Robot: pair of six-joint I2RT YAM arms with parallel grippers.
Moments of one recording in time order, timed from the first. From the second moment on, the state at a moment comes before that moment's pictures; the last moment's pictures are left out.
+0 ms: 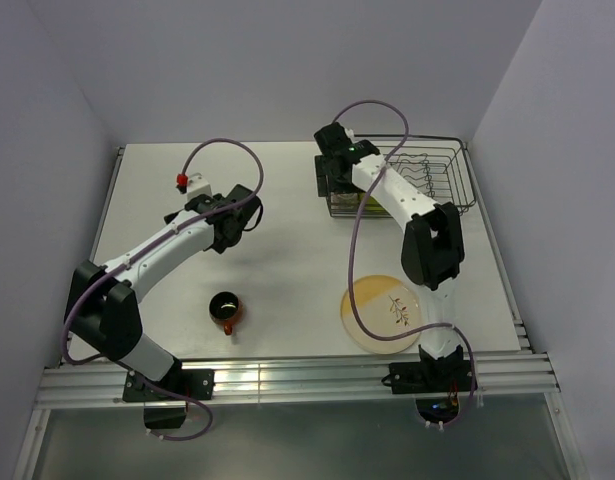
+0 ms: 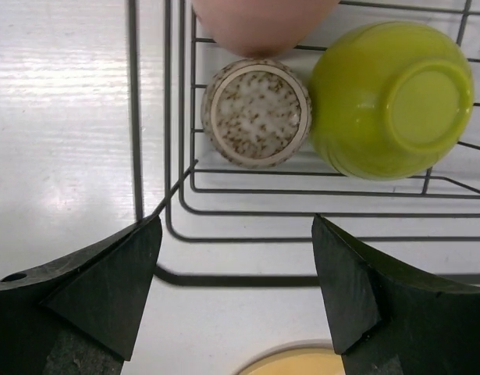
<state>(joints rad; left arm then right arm) -0.58 1.55 1.25 -1.05 -0.92 -1.07 0.47 2.09 1.92 -0.89 0.34 0.34</state>
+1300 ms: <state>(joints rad) -0.62 1.33 1.16 -0.93 -0.60 -1.05 0.59 1.61 1.60 -0.85 0.34 0.38</state>
